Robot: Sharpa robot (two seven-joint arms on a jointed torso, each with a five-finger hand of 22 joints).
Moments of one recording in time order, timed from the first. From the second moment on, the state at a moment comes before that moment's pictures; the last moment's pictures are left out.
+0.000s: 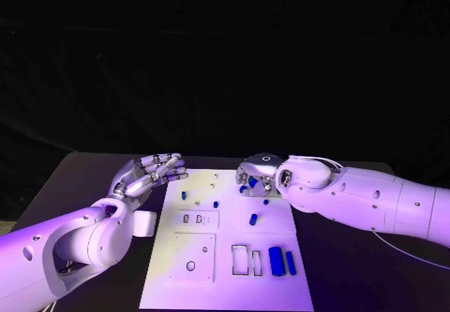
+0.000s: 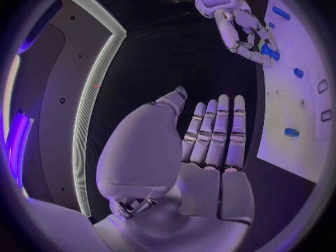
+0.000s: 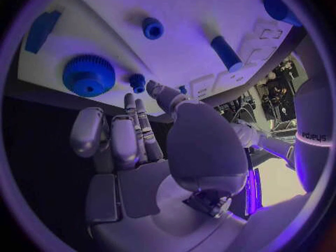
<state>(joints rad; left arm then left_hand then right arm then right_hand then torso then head) 1.11 -0.94 0.05 1.71 0.01 -0.41 0.51 1.46 -0.14 0.31 0.22 0.06 0.85 0.22 0.24 0.16 0.99 0.18 0.12 0.07 0.94 0.14 0.31 0.21 0.17 0.81 0.26 0.32 0.13 1.32 -0.67 -0.13 1.33 -1.68 -0.21 -0.01 1.22 -0.18 0.51 -0.08 0.16 0.96 0.17 0.25 0.23 1.08 0.11 0.15 0.13 1.47 0.02 1.29 1.06 0.10 1.32 0.13 1.28 1.12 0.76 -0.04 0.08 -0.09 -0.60</state>
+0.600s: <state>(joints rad) 1.11 -0.95 0.05 1.70 0.01 -0.41 0.50 1.46 -0.14 0.32 0.22 0.06 0.85 0.22 0.24 0.16 0.99 0.18 0.12 0.07 0.94 0.14 0.31 0.21 0.17 0.81 0.26 0.32 0.13 1.31 -0.67 -0.13 1.33 -1.68 -0.20 -0.02 1.27 -0.14 0.60 -0.07 0.07 1.00 0.16 0.28 0.25 1.12 0.09 0.16 0.12 1.47 0.02 1.34 1.10 0.08 1.36 0.12 1.35 1.22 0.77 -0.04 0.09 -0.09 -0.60</state>
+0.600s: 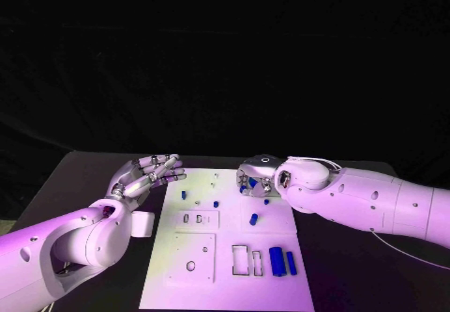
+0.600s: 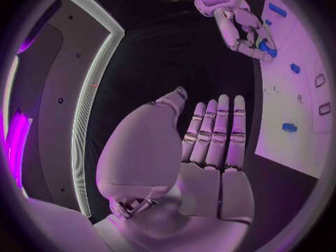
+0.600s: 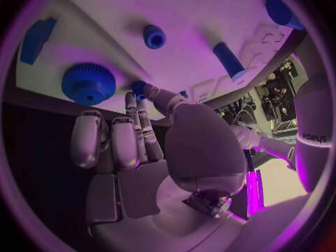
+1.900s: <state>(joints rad) 1.11 -0.94 0.05 1.70 0.02 -0.41 0.49 1.46 -0.14 0.32 0.22 0.06 0.85 0.22 0.24 0.16 0.99 0.18 0.11 0.07 0.94 0.14 0.31 0.21 0.17 0.82 0.27 0.32 0.13 1.31 -0.67 -0.12 1.35 -1.70 -0.44 -0.08 1.27 -0.13 0.65 -0.09 0.09 1.02 0.15 0.31 0.28 1.15 0.09 0.16 0.12 1.47 0.01 1.35 1.10 0.07 1.40 0.11 1.41 1.31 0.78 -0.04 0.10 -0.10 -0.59</state>
